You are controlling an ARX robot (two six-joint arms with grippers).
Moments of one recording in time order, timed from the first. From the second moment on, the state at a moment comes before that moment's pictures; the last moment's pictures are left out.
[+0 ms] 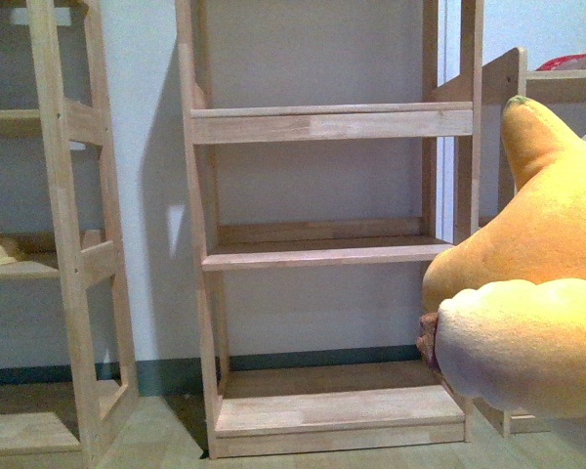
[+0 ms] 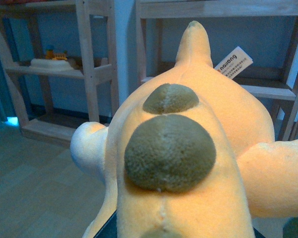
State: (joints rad) left arm 0.00 0.00 0.01 0.00 0.00 0.00; right arm 0.13 0.37 0.26 0.24 -0.08 -0.01
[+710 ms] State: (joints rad) left arm 0.00 0.00 0.01 0.00 0.00 0.00; right arm 0.13 0.37 0.26 0.24 -0.08 -0.01
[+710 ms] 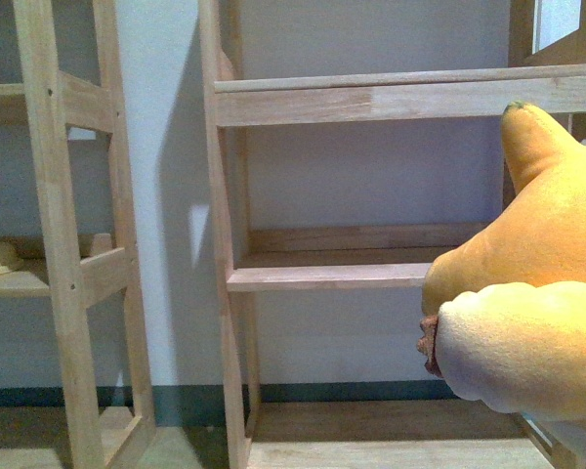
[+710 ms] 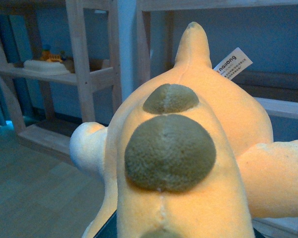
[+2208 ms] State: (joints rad) left arm 0.00 0.00 0.01 0.00 0.00 0.00; right arm 0.08 0.61 0.76 0.07 -0.10 -0.03
